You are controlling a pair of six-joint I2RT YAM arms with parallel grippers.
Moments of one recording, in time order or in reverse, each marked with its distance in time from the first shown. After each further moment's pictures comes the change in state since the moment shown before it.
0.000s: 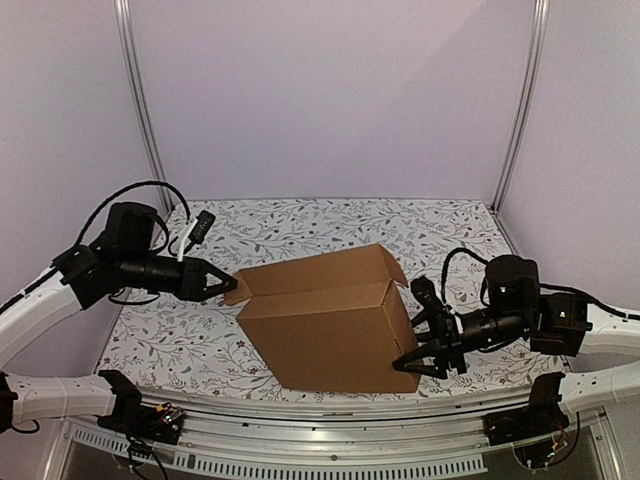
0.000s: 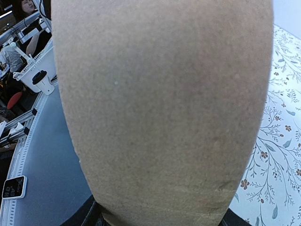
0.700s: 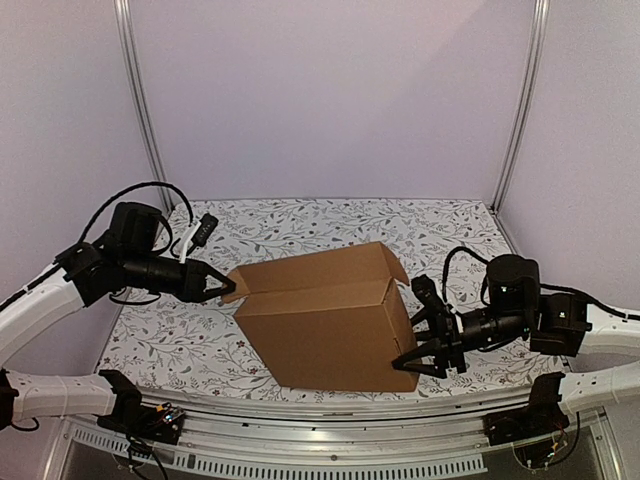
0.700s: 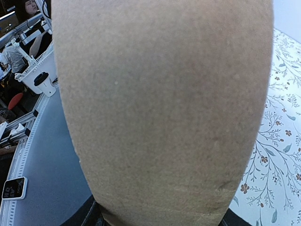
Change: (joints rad) left arm 0.000 0.026 0.011 -0.043 -0.021 0.039; right arm 0.000 0.000 -0.002 0.022 -0.006 0.000
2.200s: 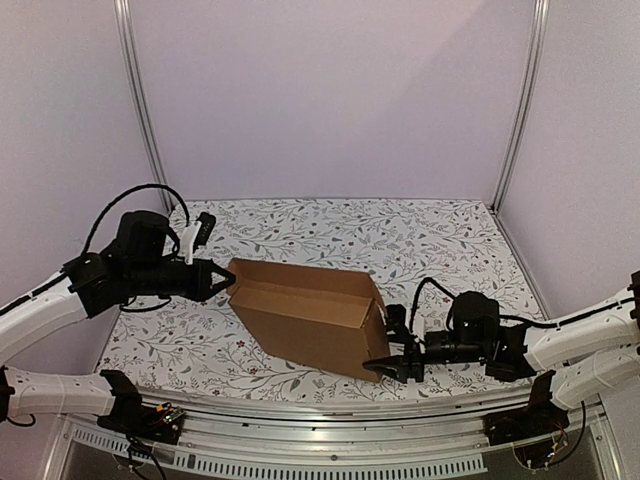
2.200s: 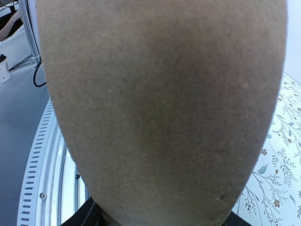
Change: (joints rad) left arm -0.109 -0.014 -0.063 0.126 -0.318 -0.124; right arm 0.009 0.385 -0.250 0.739 0.192 -0.174
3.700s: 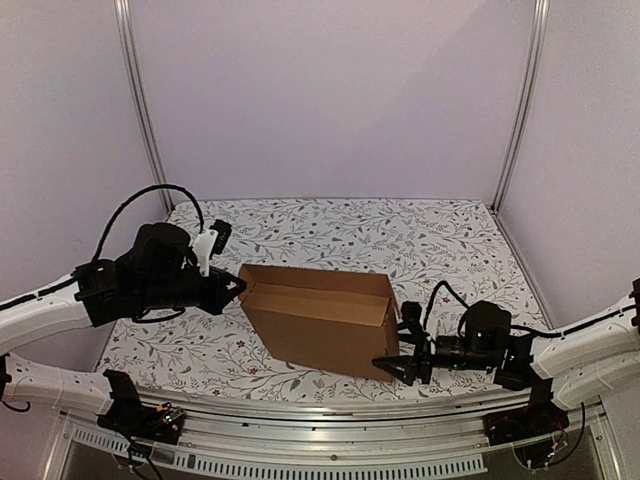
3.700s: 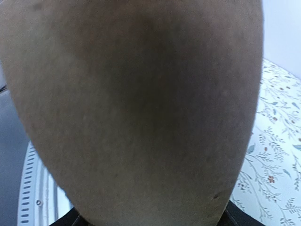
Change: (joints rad) left arm -0.215 0.038 -0.002 0.029 -0.284 -0.015; right arm 0.004 -0.042 -0.114 0.126 0.064 0.103
